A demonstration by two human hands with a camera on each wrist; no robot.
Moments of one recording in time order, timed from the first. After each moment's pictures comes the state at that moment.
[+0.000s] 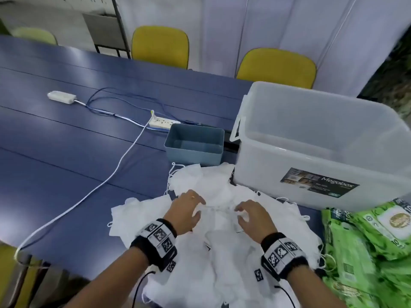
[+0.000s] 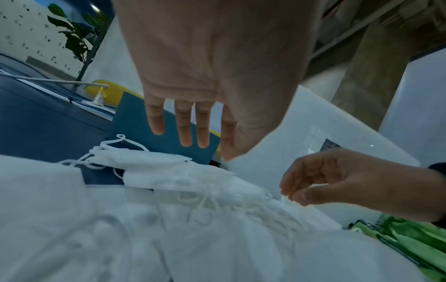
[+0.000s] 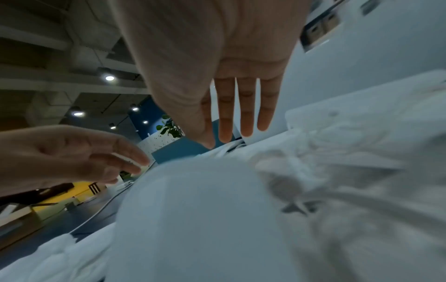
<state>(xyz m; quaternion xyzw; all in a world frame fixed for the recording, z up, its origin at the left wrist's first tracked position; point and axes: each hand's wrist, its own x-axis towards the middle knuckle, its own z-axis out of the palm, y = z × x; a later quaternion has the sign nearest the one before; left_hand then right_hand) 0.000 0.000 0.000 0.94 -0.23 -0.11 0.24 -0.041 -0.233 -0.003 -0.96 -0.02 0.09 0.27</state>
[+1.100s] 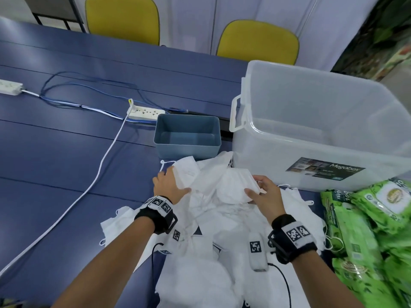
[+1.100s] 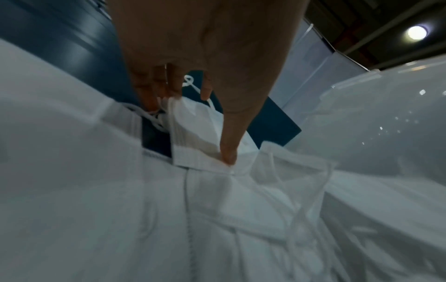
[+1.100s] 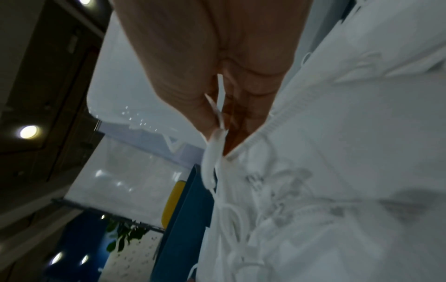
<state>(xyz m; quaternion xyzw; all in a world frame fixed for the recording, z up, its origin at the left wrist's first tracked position) 0.107 0.029 -0.056 0.96 0.02 -0.16 0.25 -0.007 -0.215 0.003 -0.76 0.25 -0.06 0.60</state>
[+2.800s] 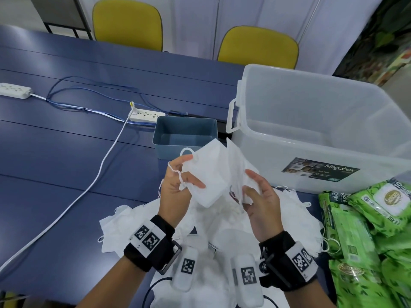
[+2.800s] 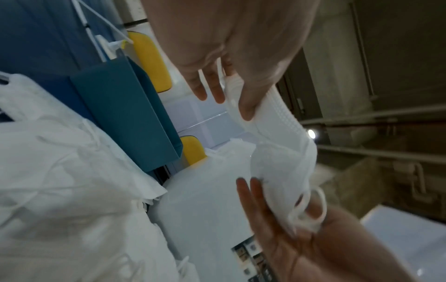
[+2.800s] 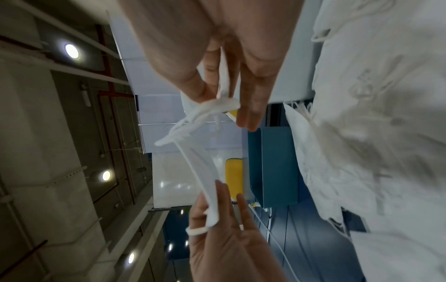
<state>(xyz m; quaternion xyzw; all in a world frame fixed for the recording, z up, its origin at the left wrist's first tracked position) 0.021 -0.001 0.055 0.66 -0.14 0.05 0.74 -0.040 -0.164 0.068 -0.52 0.23 -0.10 0.82</state>
